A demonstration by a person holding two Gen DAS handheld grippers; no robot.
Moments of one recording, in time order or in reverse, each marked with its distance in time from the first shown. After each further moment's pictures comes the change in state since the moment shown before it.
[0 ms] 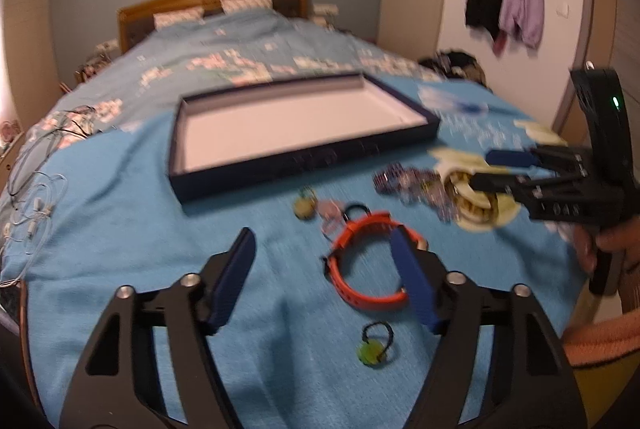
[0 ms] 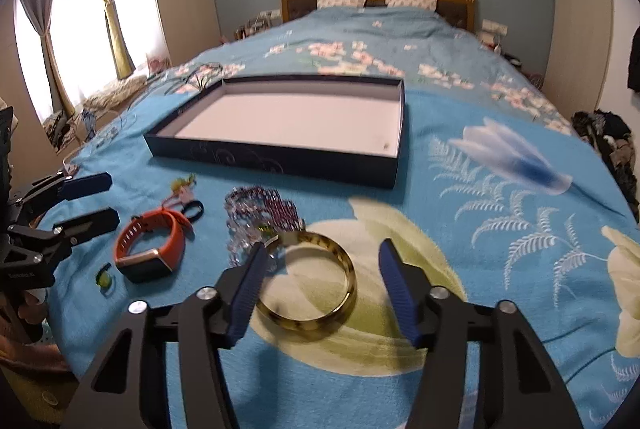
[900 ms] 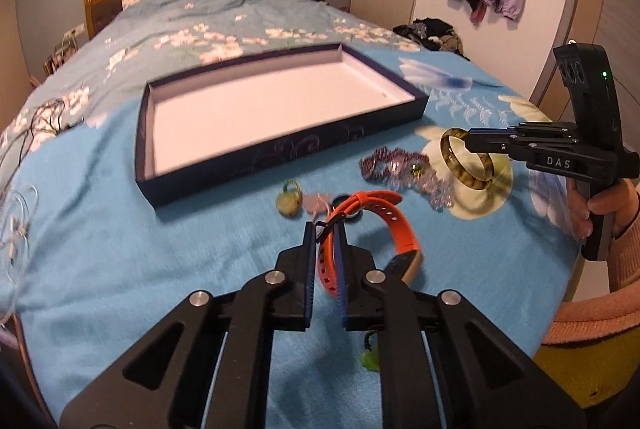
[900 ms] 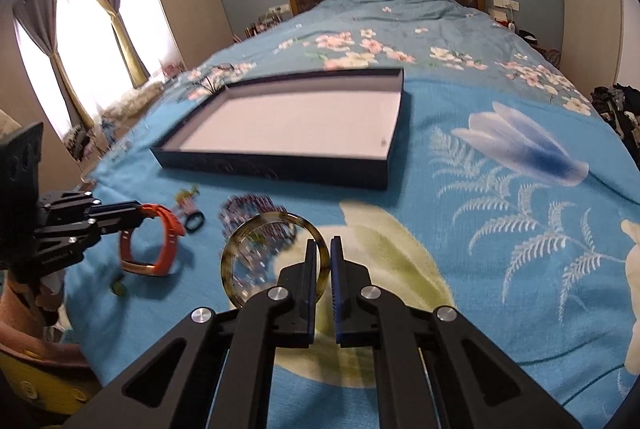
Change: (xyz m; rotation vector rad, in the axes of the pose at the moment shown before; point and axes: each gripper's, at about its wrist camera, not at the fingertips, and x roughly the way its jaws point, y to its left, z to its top) left arm 0.014 0.006 0.024 0.029 0.103 -0.098; right arm -0.003 -0.030 0.016 0.063 0.016 0.122
